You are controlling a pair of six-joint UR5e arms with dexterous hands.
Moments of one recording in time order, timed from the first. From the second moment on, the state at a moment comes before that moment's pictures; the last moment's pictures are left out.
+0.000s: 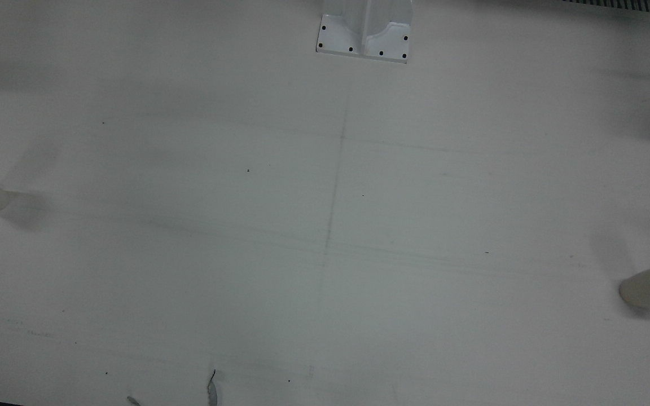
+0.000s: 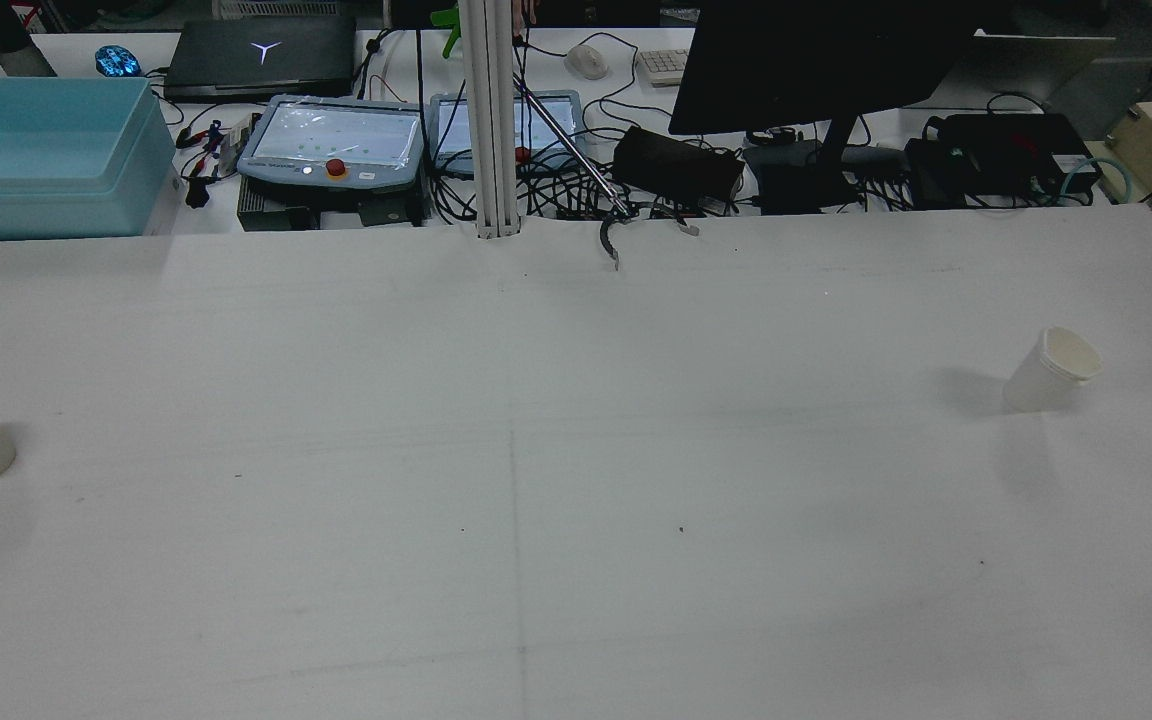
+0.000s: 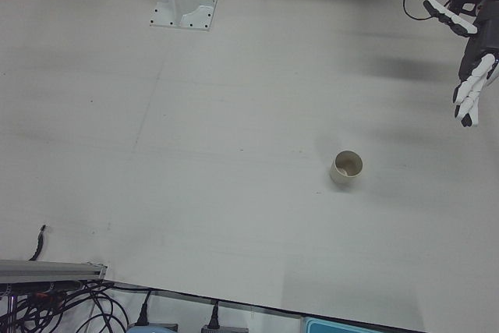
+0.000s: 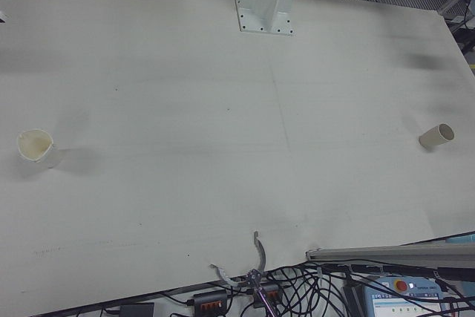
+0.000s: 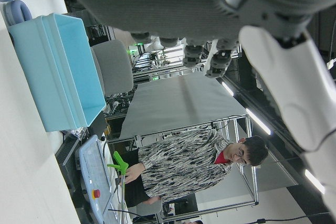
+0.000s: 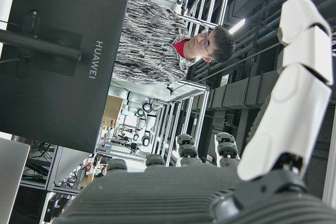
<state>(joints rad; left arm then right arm) -1.54 -1.17 -1.97 -0.19 1.76 0.19 1.46 -1.68 1.86 -3.13 -1.42 -0.22</state>
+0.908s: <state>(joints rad) -1.46 -1.23 -1.60 -0.46 1.76 0.41 1.35 -1.67 1.85 -3.13 -1.41 -0.32</state>
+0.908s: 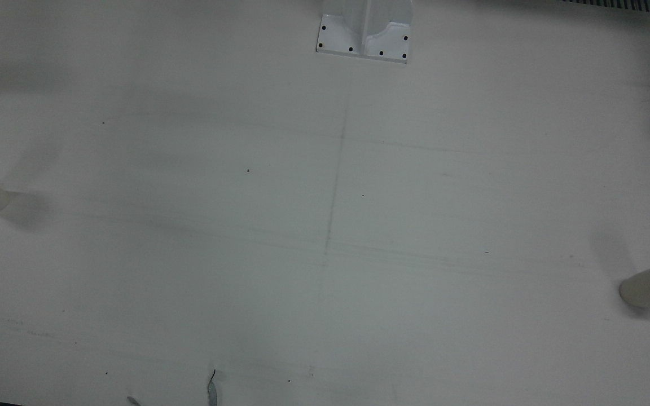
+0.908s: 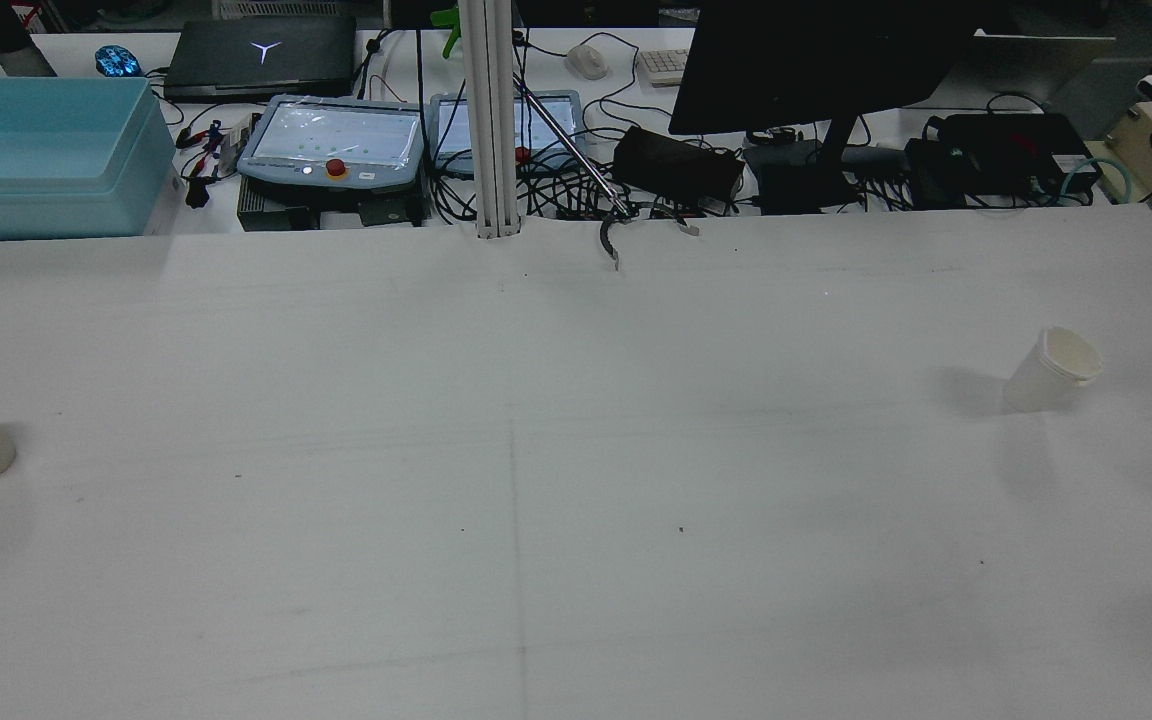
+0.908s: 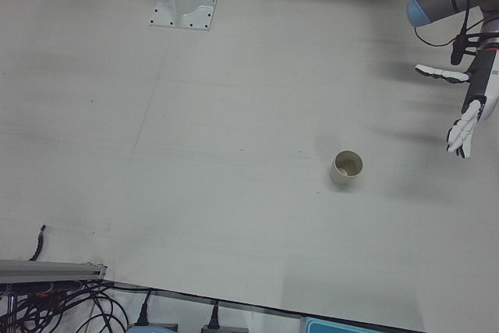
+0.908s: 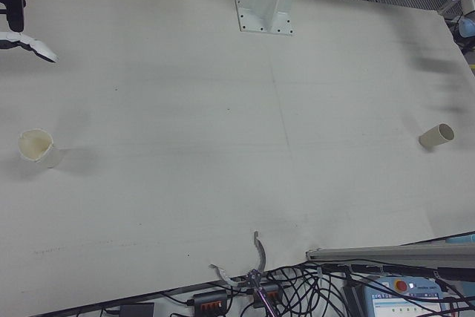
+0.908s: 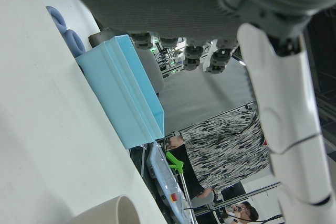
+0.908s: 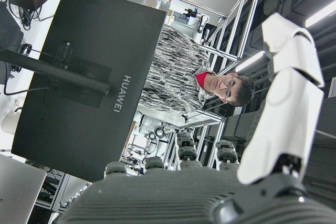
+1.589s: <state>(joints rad) -1.17 -1.44 -1.37 -0.44 1.60 0.47 1.26 -1.65 1.77 -3.12 -1.35 -0.36</state>
